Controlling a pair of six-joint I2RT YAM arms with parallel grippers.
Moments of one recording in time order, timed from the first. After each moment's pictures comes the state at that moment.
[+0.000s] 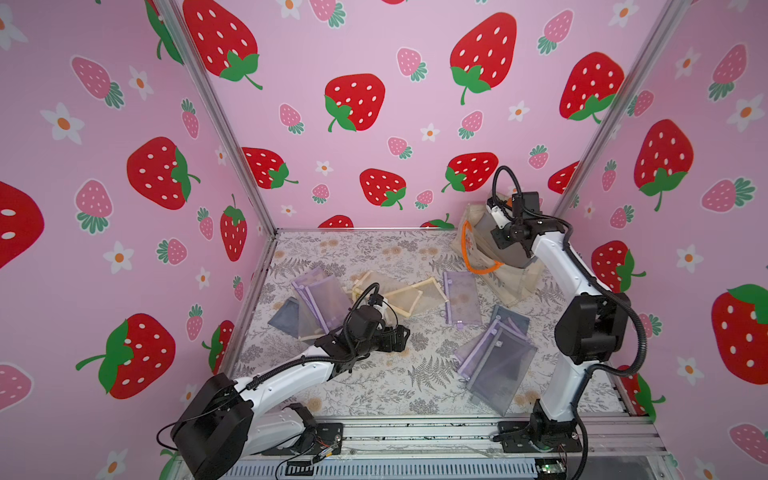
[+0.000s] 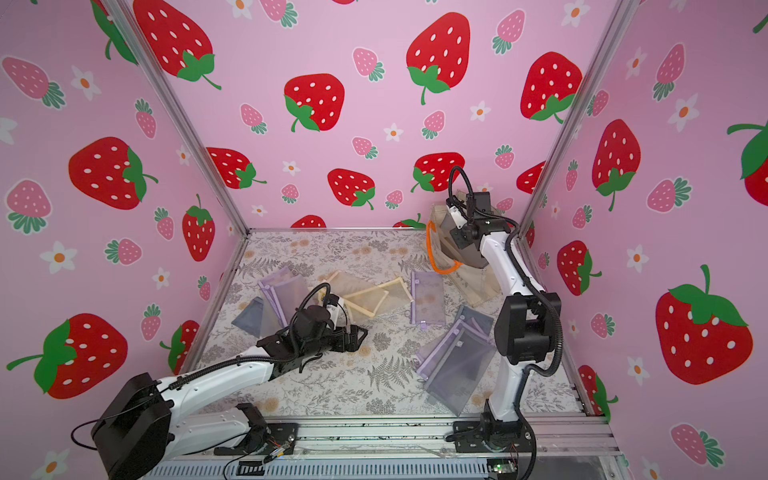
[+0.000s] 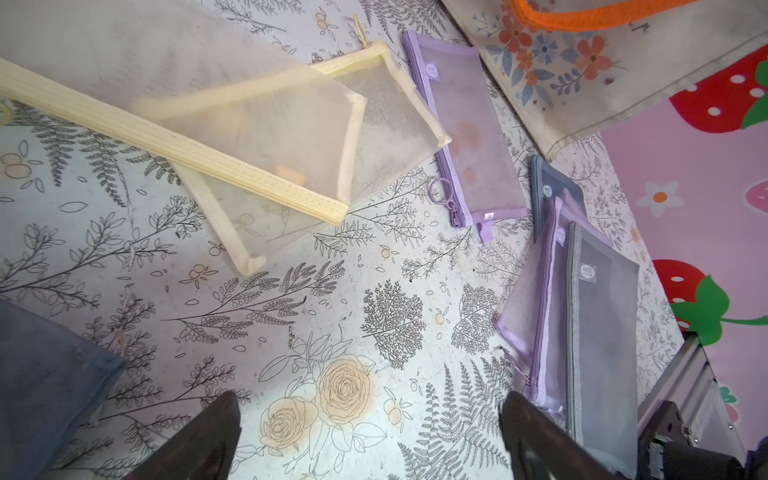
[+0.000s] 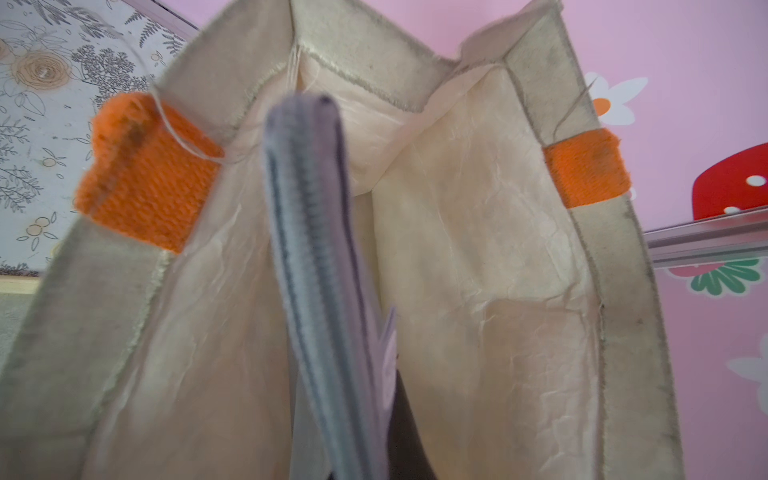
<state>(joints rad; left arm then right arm) -0.71 1.20 0.58 -0.07 0.05 -0.57 0.20 1.92 1.82 -0.67 0.05 -0.47</state>
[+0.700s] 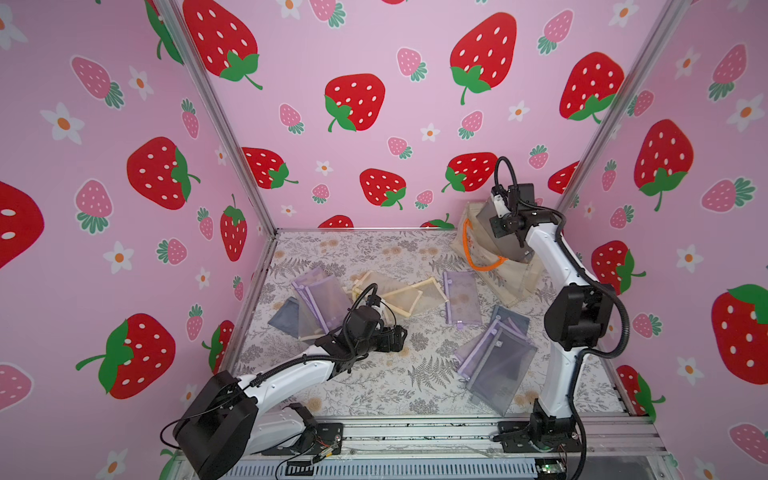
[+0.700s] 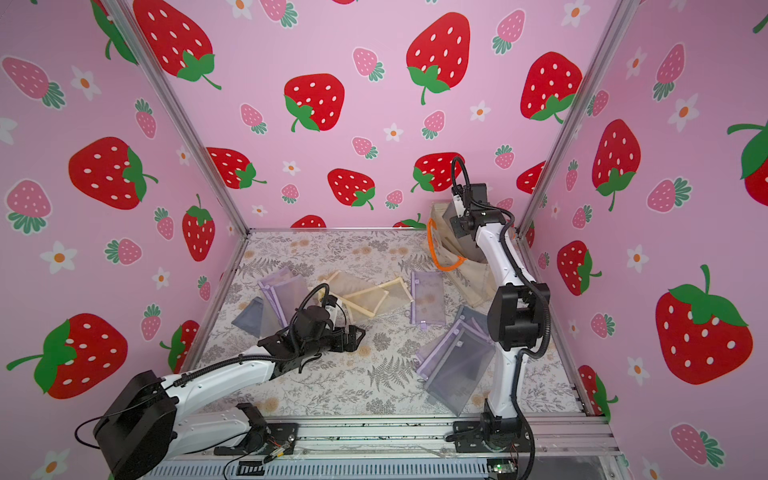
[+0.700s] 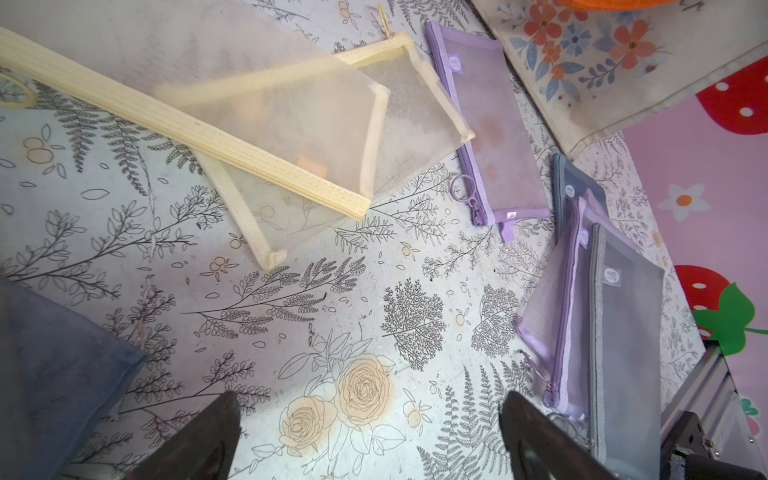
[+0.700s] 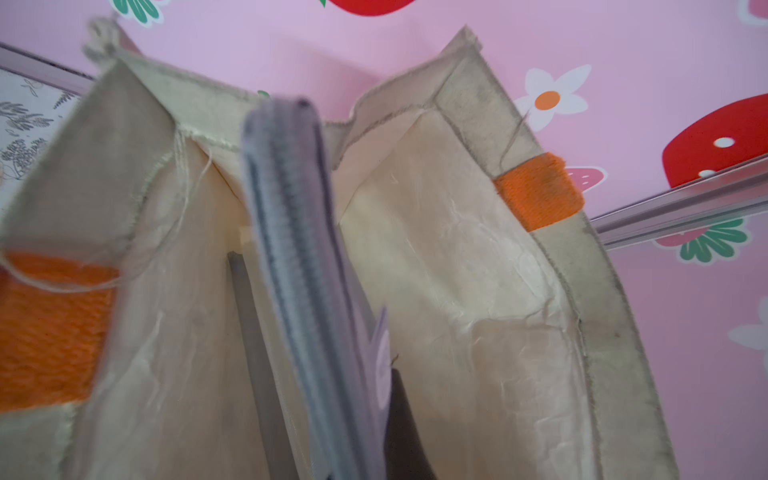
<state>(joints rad) -0.68 1.22 0.56 -0.05 0.06 -0.57 0.20 2.06 2.02 -0.70 0.14 -0.32</state>
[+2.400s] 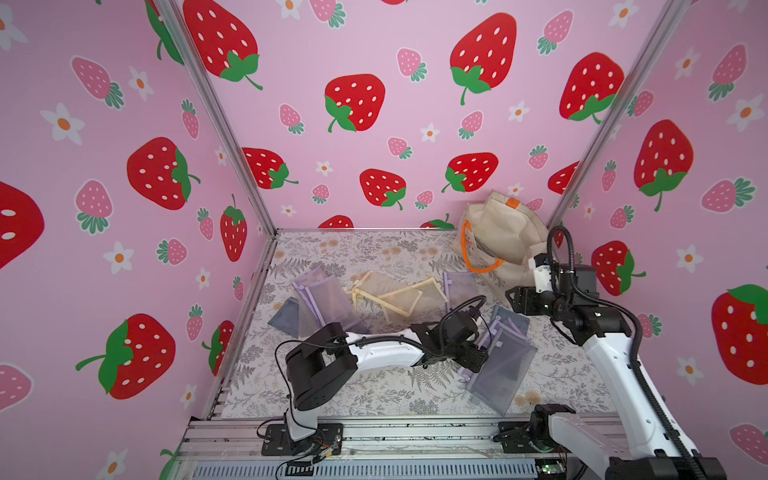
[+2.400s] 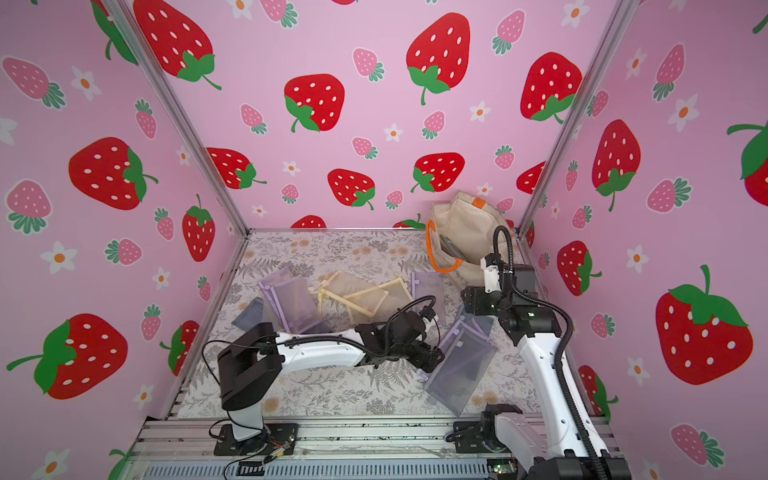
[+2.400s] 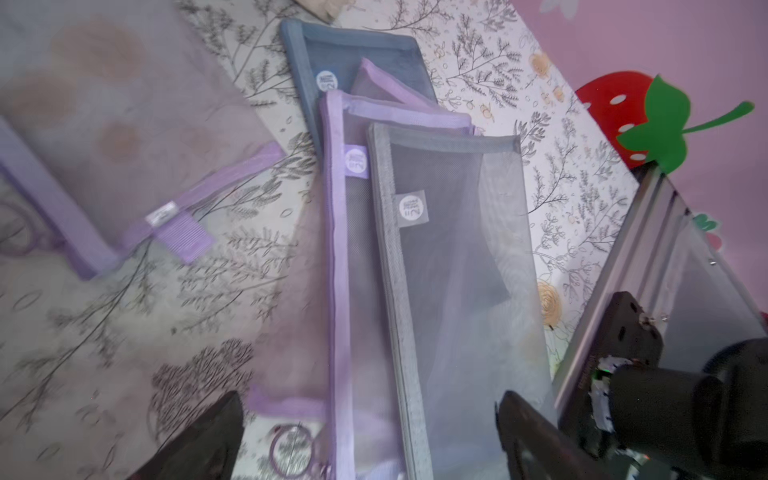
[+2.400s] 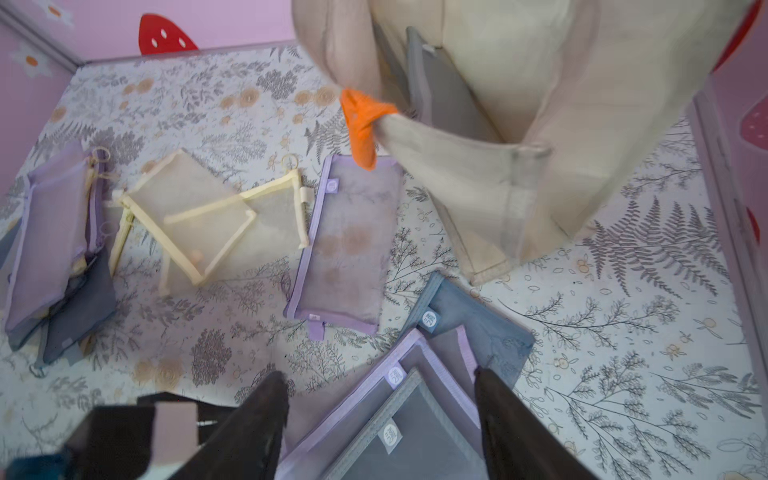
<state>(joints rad) -1.14 1.95 1.32 -0.18 0.03 -0.44 0.06 1.00 0.98 -0.71 -0.27 0.03</state>
